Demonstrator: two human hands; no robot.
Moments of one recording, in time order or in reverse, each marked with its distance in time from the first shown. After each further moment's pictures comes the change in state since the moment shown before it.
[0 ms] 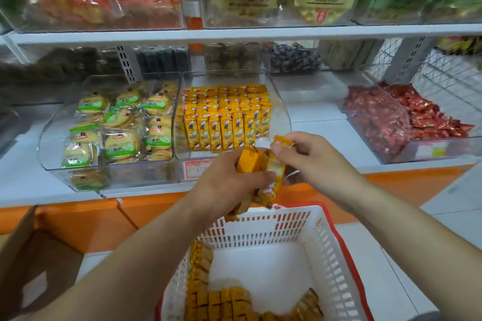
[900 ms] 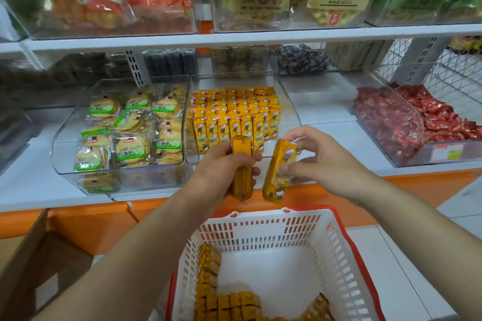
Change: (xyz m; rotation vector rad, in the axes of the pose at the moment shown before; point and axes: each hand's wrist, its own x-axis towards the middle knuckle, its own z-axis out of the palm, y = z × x) left_hand 0.011 0.008 -0.026 -0.173 0.169 -0.098; right_hand 0.016 0.007 -0.007 -0.071 -0.080 -0.090
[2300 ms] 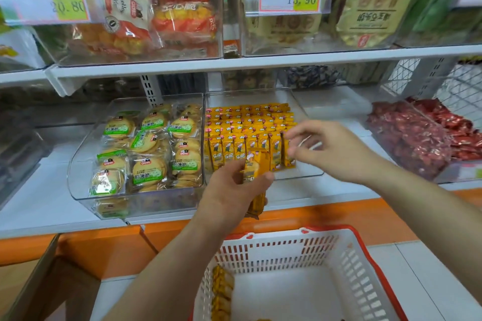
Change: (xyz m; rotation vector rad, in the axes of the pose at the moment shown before) left_hand 0.007 -0.002 -0.027 0.155 0.022 0.091; right_hand 0.058 -0.026 -0.002 -0.391 0.056 -0.190
